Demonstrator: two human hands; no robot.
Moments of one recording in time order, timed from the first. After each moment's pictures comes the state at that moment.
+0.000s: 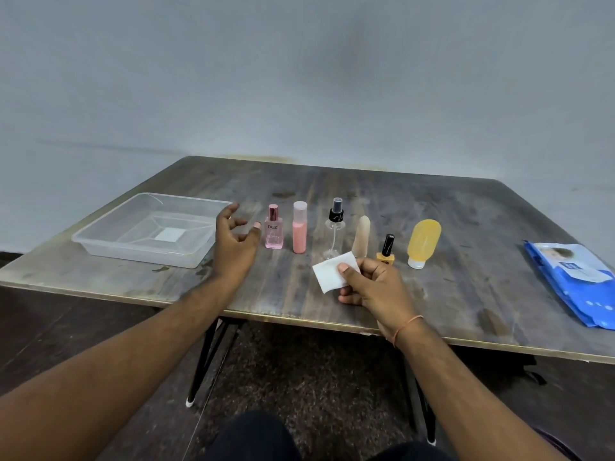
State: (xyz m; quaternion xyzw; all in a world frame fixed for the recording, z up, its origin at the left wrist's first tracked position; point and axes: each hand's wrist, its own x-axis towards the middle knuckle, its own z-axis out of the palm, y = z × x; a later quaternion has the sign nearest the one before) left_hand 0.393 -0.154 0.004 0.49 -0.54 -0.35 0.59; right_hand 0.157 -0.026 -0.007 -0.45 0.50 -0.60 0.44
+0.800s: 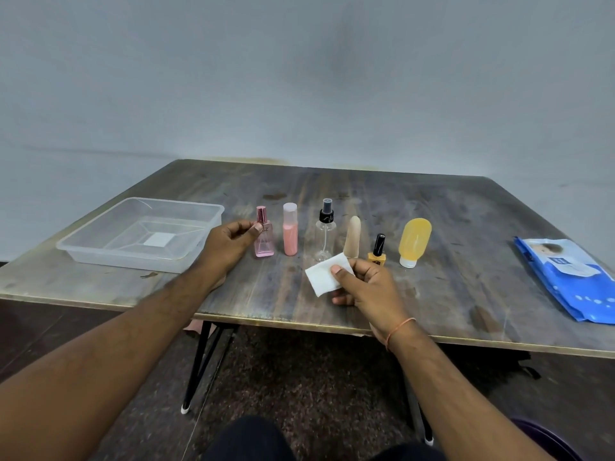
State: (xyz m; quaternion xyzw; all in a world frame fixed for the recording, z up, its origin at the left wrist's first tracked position) left_hand 0.403 -0.186 0.001 0.46 -0.58 -0.44 0.51; right_hand 0.158 -0.023 -0.007 -0.45 0.49 -0.60 0.43
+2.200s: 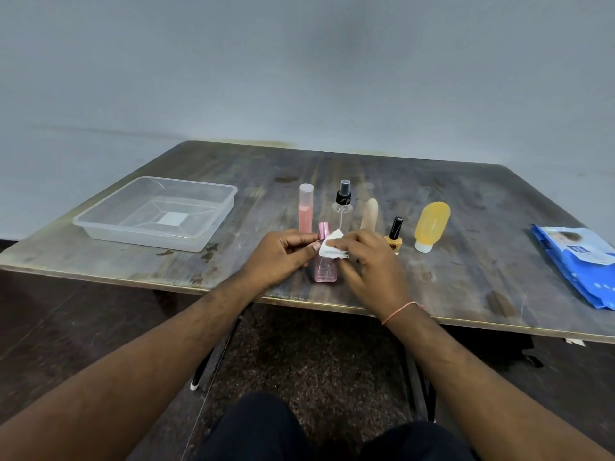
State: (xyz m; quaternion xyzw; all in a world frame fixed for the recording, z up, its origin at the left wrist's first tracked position) left_hand 0.367 -0.122 -0.013 0.33 -0.71 -0.45 0.42; right_hand 0.167 -0.035 -0.009 -0.73 0.51 -0.45 -0.07
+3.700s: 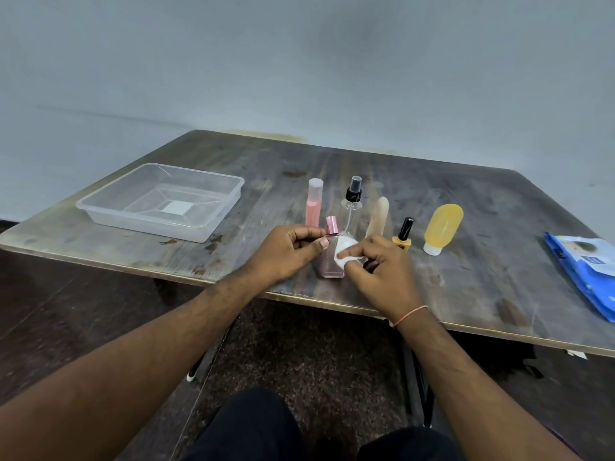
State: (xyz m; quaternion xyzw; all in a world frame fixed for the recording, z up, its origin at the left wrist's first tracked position) left_hand 0.365 -0.126 -0.017 0.36 -0.71 -0.44 0.42; right_hand 0.165 -0.030 -0.010 -0.66 0.56 -0.48 0.07
